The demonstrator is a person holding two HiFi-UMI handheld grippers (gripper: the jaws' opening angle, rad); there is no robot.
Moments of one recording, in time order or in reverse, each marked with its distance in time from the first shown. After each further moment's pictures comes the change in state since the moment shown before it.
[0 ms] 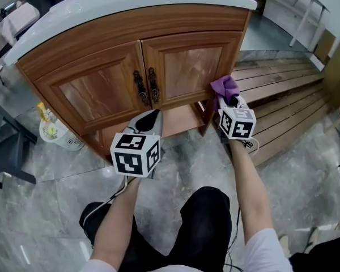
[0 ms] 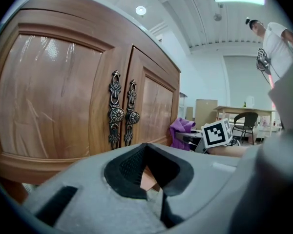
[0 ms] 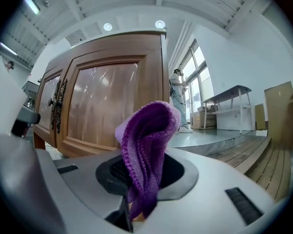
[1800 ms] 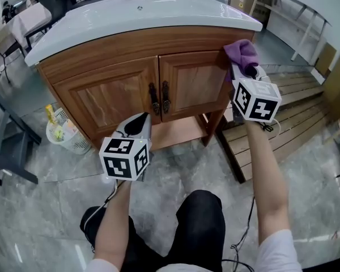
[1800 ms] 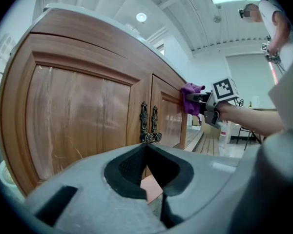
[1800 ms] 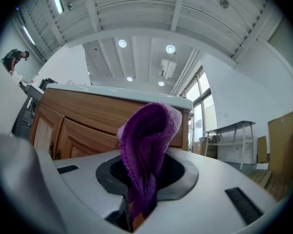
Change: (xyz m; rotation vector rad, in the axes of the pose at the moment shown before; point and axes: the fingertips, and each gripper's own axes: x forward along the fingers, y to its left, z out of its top) left arm -0.047 0.046 0.038 0.018 -0.059 0.081; right arm -0.025 0.022 0.212 -0.134 -0.239 -0.034
